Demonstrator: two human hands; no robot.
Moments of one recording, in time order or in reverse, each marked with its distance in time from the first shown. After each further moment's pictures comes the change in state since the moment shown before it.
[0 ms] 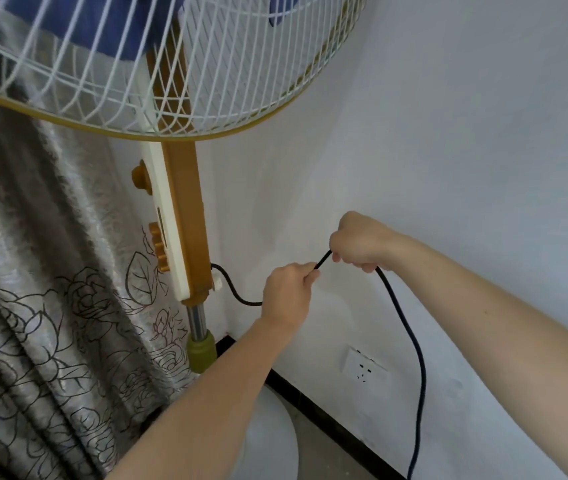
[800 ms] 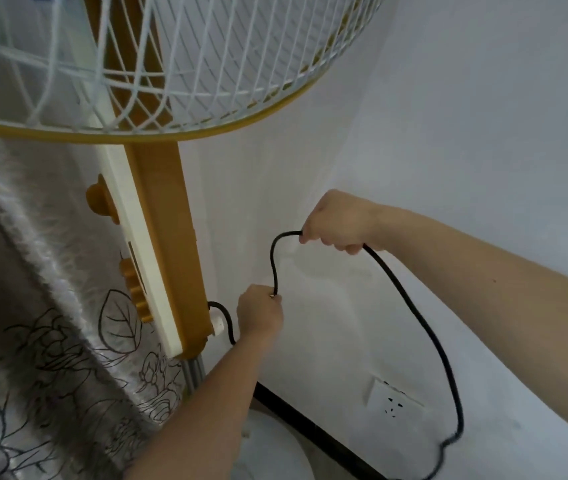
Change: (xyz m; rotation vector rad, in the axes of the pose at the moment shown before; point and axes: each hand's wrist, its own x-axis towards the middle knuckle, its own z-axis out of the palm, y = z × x) left_hand 0.047 -0.097 0.019 -0.139 -0.037 -0.496; right_hand 0.072 -0.041 0.003 0.068 -0.037 -0.085
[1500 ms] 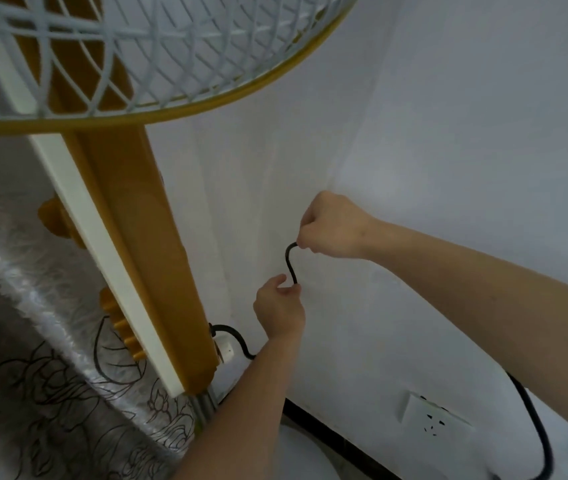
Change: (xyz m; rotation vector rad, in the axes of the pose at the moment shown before) left_hand 0.031 0.007 0.029 -0.373 0.217 -0.142; right_hand 0.040 0.006 0.028 -0.002 0.163 -0.165
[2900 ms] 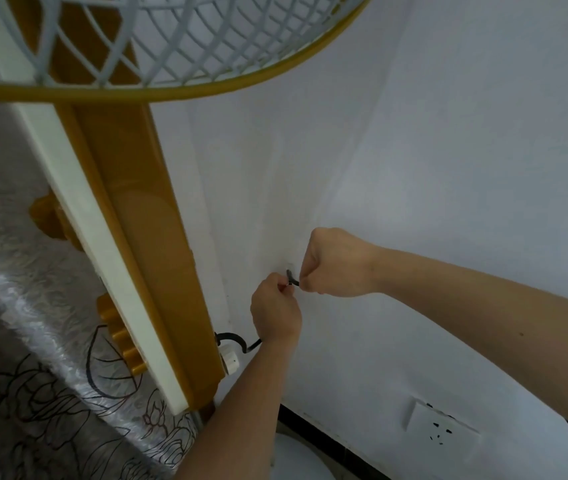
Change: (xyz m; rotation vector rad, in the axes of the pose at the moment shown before) left_hand 0.016 -0.006 -0.007 0.281 0.018 0.298; right_hand -0.015 0.004 0.021 -0.188 -0.228 -0.099
